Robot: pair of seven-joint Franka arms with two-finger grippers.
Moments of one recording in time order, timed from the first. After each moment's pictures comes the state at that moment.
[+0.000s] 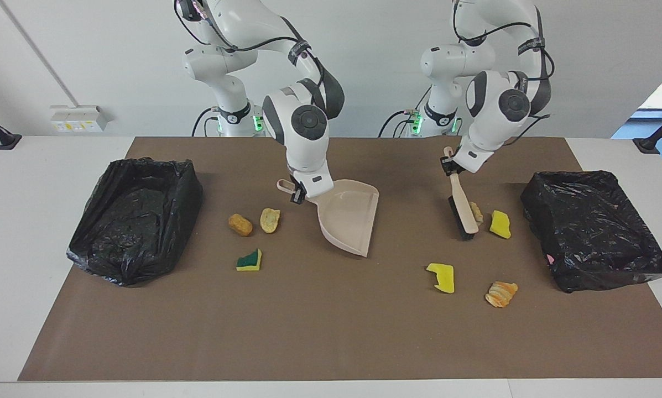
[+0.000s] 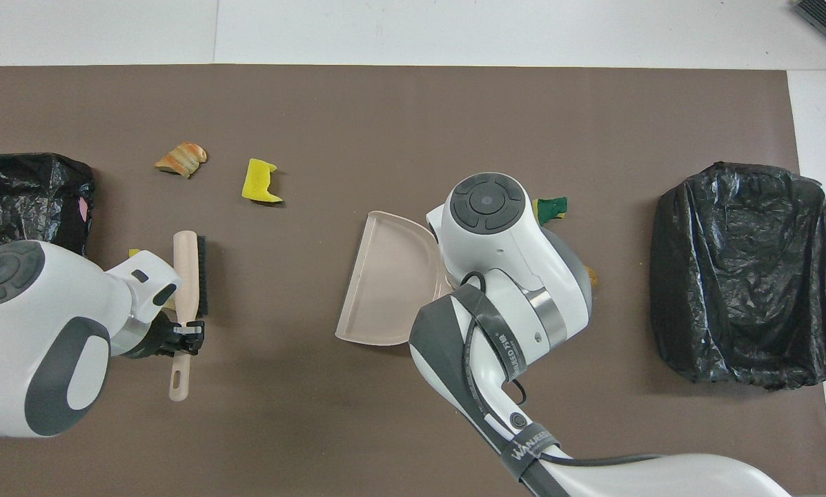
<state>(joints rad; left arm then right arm) 0.10 -0.17 -0.26 -2.30 -0.12 1.91 -0.18 0.52 0.30 0.02 -1.75 0.02 1.82 -0.68</state>
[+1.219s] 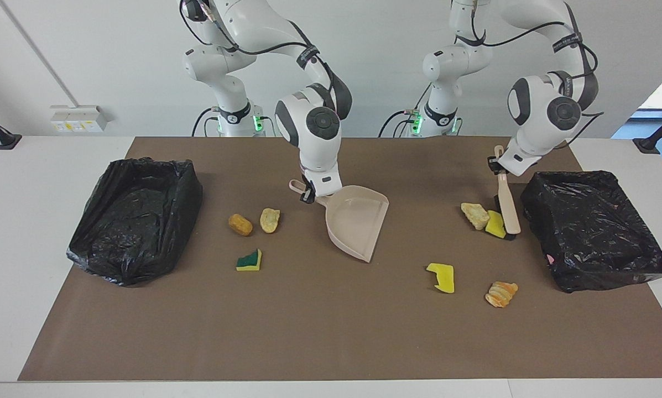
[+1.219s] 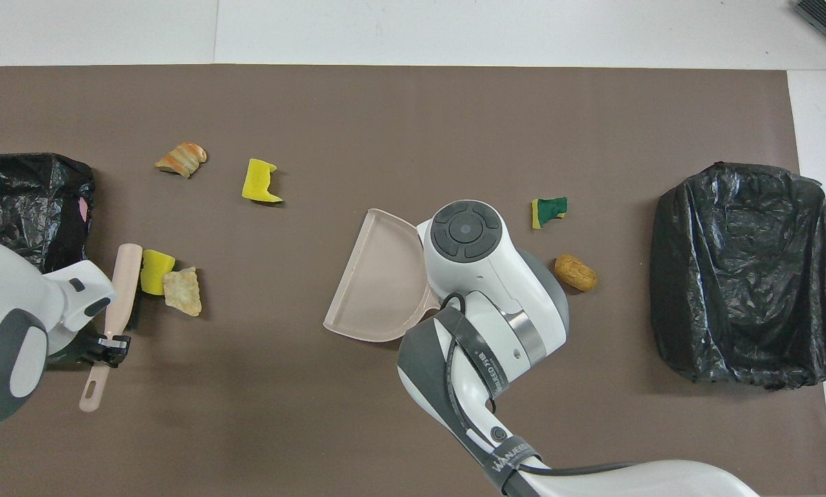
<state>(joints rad) 0.27 -0.15 -0.28 -2.33 0.10 1.88 0.02 0.55 0.30 0.02 -1.82 0.02 1.91 -0.57</state>
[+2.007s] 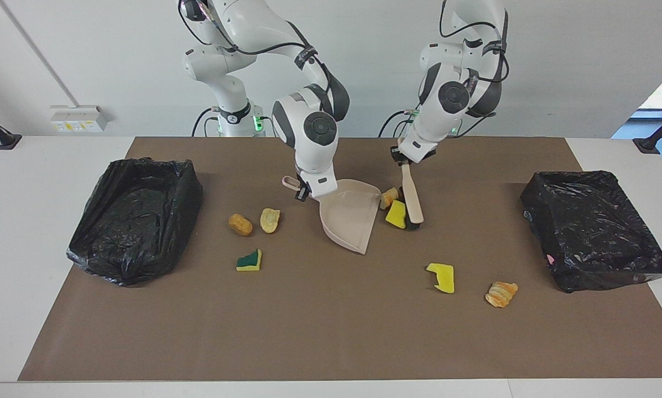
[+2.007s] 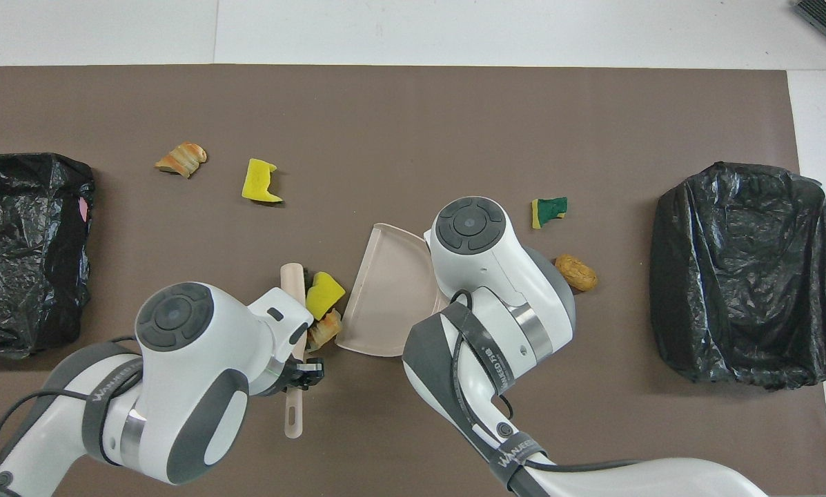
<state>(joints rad) -0.27 -0.16 -0.30 -2.34 -0.31 1.98 -0.44 0.54 0.30 0.01 -1.82 0.02 1.82 -0.63</state>
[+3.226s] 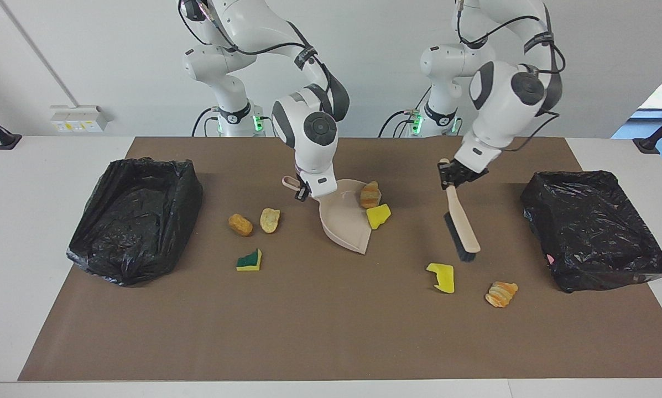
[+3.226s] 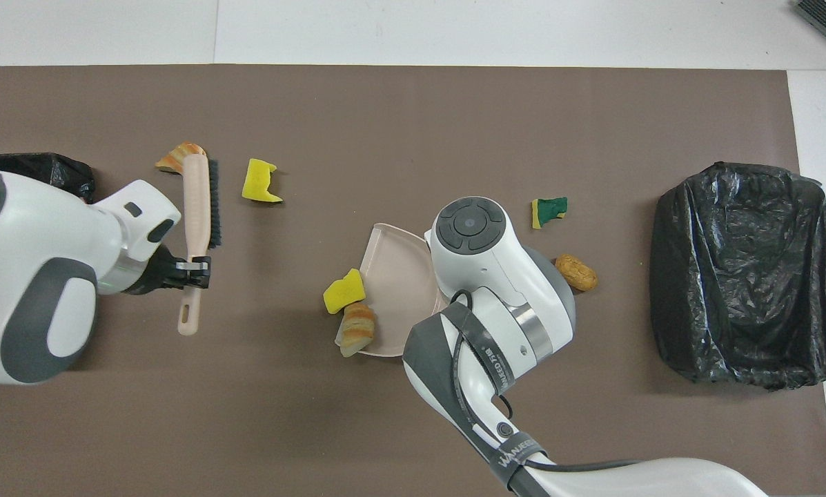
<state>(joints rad) 0.11 -0.02 -0.25 -2.04 -0.09 1.95 -0.09 0.54 0.30 0.01 -1.82 0.02 1.82 -0.62</state>
